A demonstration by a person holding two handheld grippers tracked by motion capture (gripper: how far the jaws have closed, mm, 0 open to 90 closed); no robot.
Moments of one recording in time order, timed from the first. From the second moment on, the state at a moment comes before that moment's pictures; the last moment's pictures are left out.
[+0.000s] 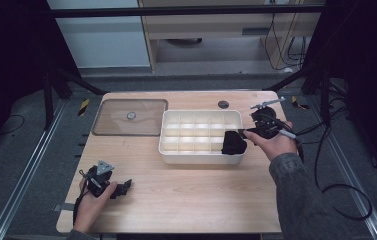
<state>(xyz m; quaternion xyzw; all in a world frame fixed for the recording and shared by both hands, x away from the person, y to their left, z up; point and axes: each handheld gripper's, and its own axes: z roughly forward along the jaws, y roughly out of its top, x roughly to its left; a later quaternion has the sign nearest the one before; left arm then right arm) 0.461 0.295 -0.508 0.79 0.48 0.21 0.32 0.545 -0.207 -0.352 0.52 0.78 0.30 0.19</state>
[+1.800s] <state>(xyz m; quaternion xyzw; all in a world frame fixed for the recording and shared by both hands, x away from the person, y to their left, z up) 0.461 0.294 -0.508 0.79 0.48 0.21 0.32 0.558 -0.222 -0.260 0.49 0.80 0.29 0.18</state>
